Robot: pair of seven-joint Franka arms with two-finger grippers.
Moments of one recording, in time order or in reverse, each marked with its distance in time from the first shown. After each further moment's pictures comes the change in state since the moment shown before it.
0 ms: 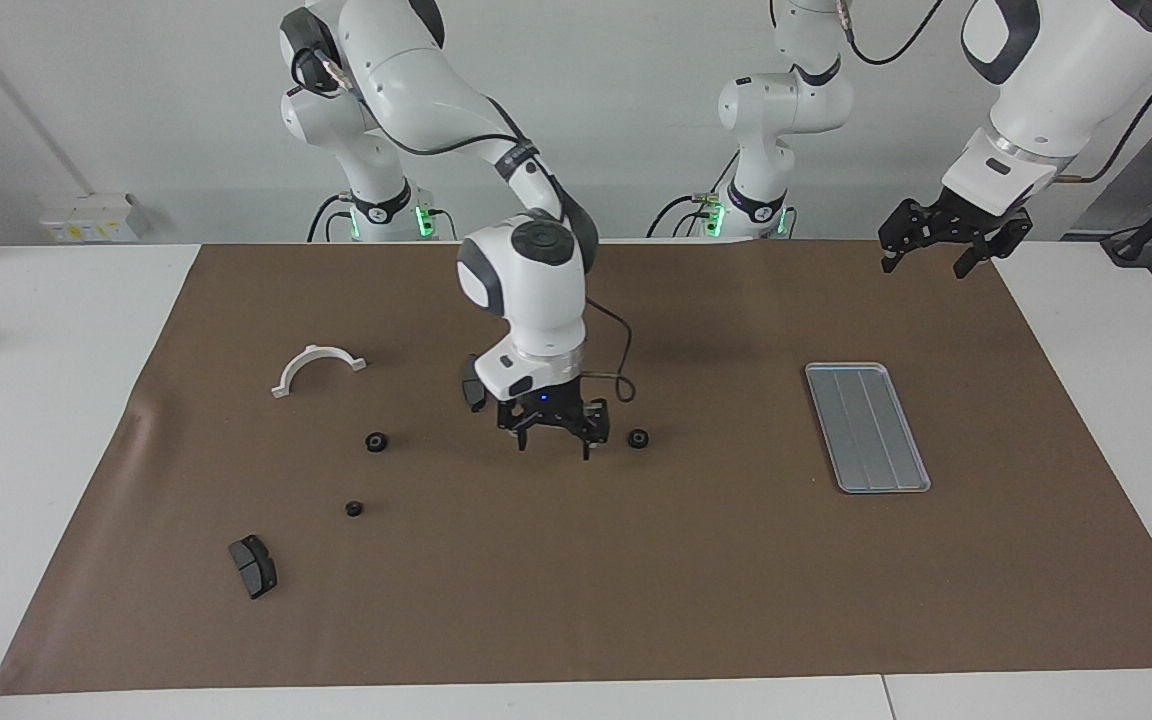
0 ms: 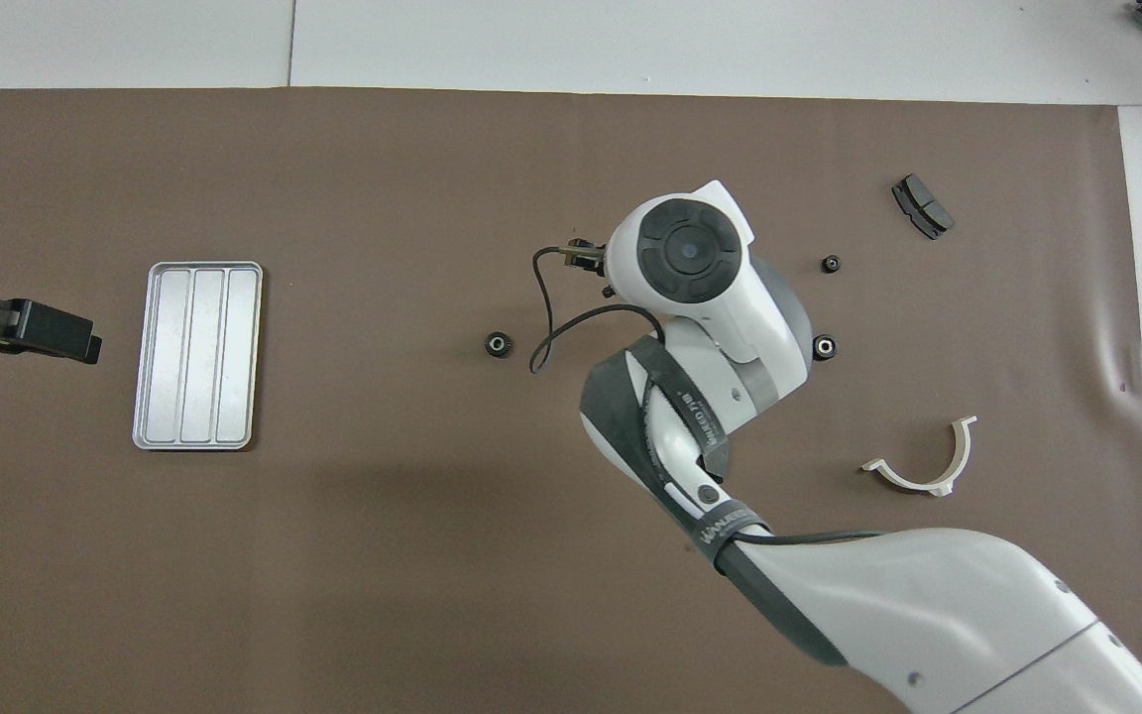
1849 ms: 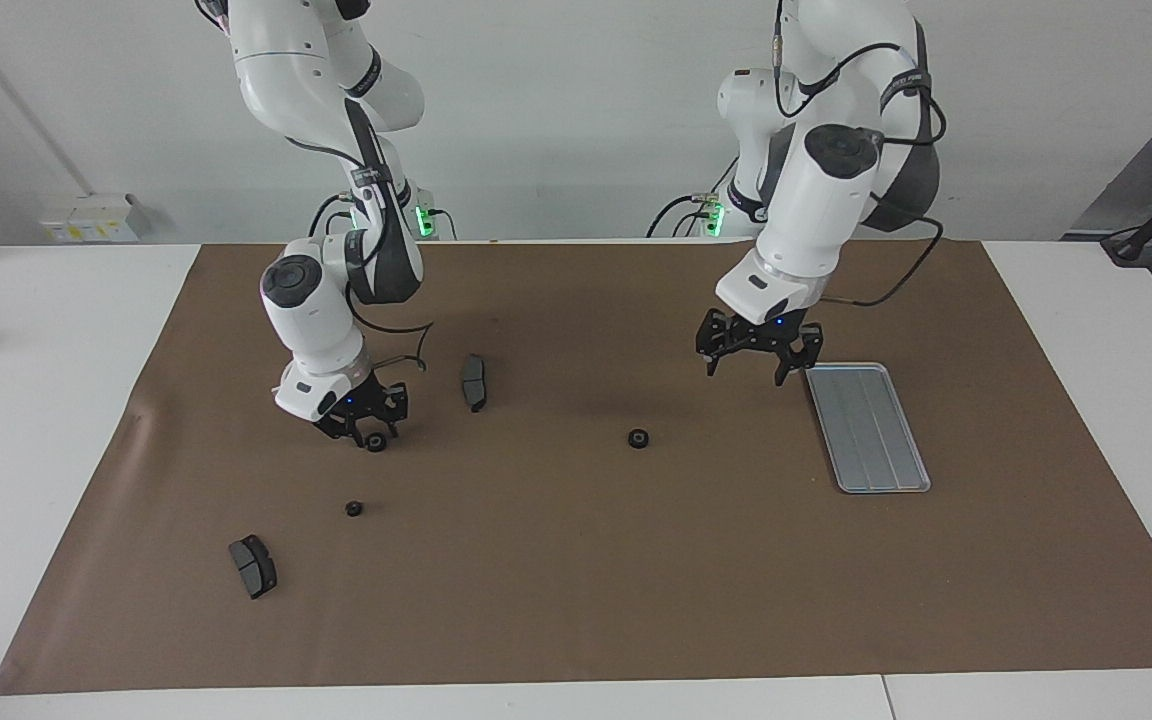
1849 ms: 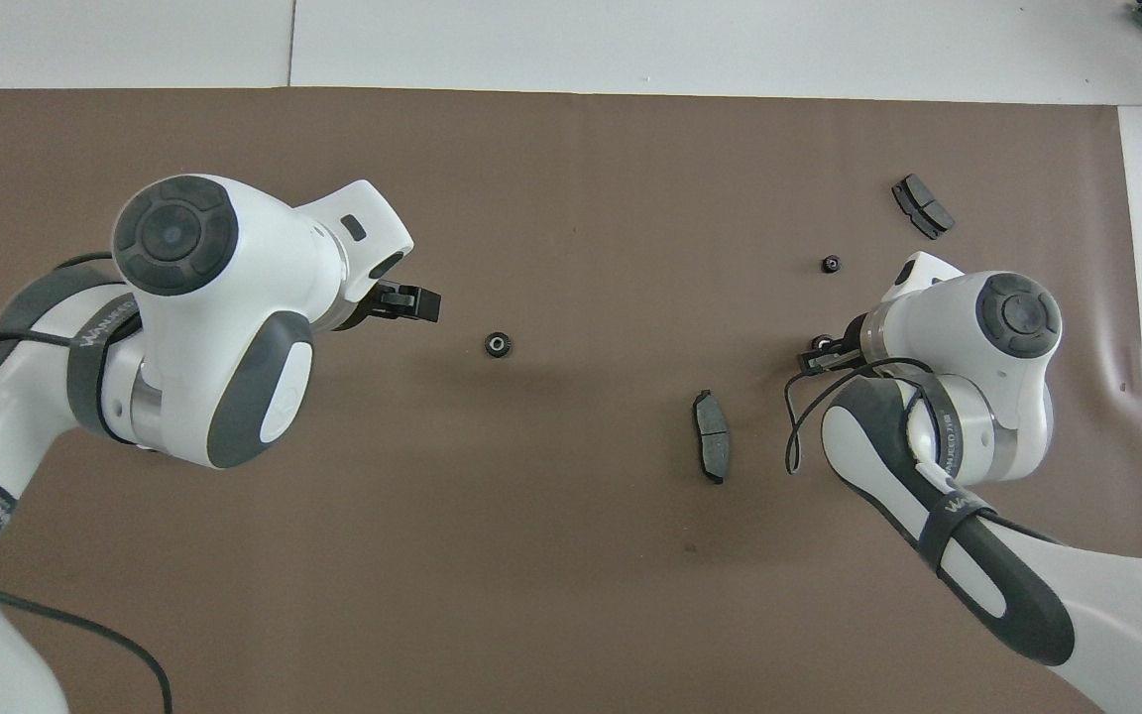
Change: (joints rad) left arm -0.345 0.233 -0.032 -0.214 0.000 0.646 -0.312; right arm -0.359 -0.199 0.010 -0.550 0.210 0.208 -0.940
